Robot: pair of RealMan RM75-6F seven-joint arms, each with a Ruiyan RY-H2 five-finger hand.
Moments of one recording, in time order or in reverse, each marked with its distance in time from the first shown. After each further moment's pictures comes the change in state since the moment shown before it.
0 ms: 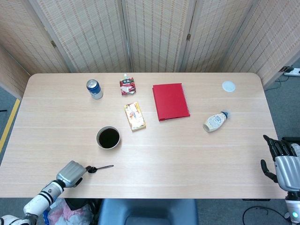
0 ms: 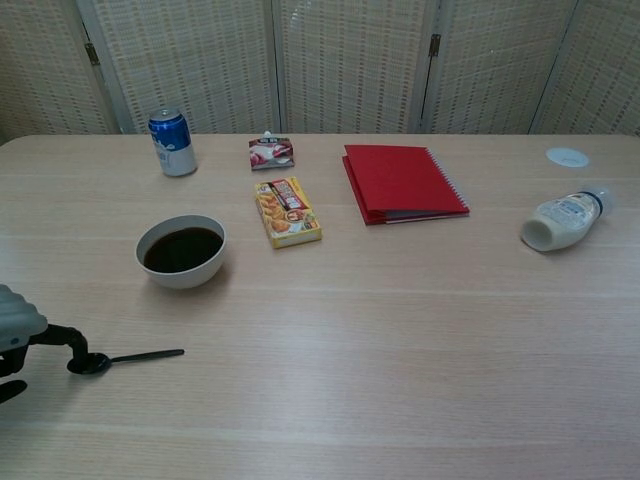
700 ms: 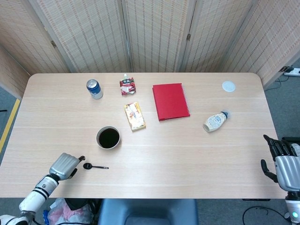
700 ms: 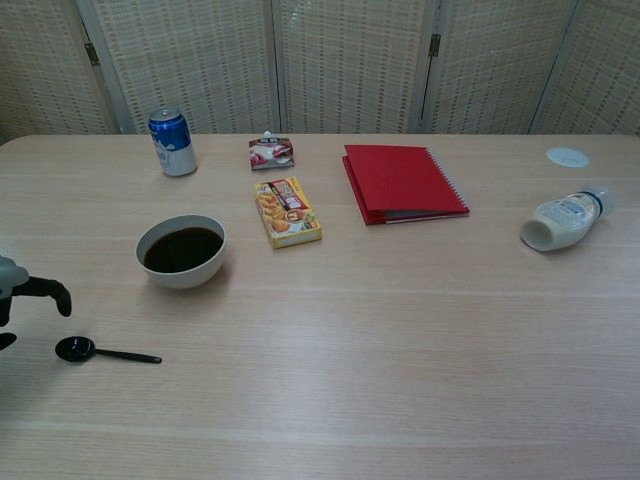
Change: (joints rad) left arm 0.010 0.027 -0.025 -0.015 -0.060 0.107 -0.004; right arm -0.001 0.000 0.002 -0.001 -0.002 0.003 -0.001
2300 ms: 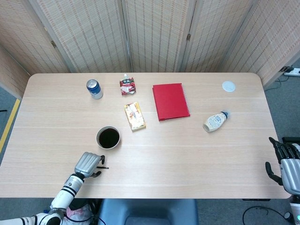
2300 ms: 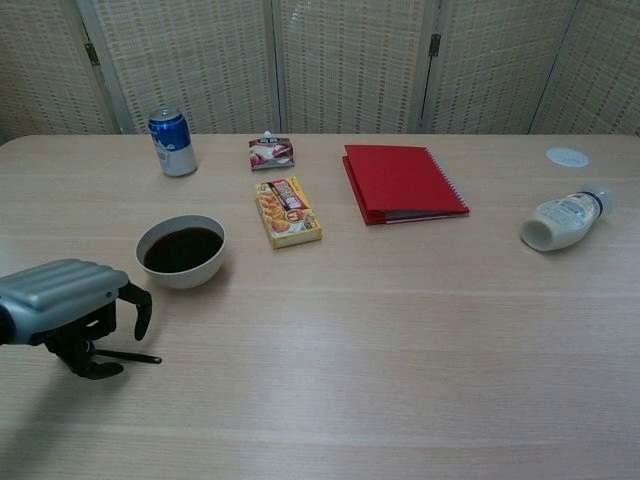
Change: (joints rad) left arm 0.001 -0.319 -0.099 0.103 -0.127 0.078 0.049; right arm -0.025 -0.010 -0.006 0.049 0.005 0.018 0.057
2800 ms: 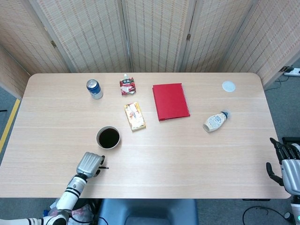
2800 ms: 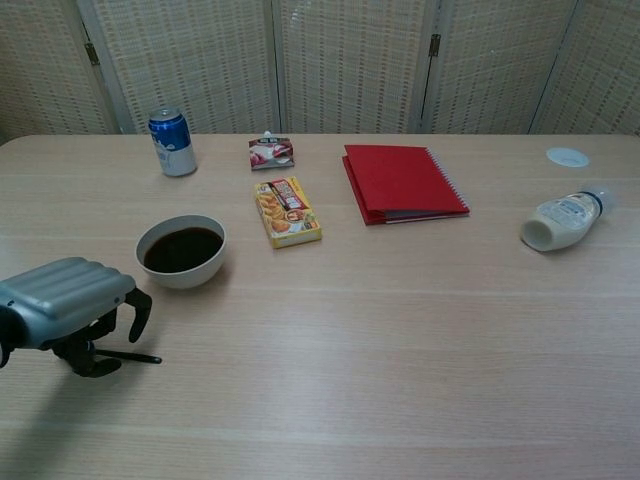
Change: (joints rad) left arm -0.018 -0.050 0.013 -0.030 -0.104 0.087 0.239; right arm -0.005 -0.003 0.000 0.010 0.003 0.000 0.010
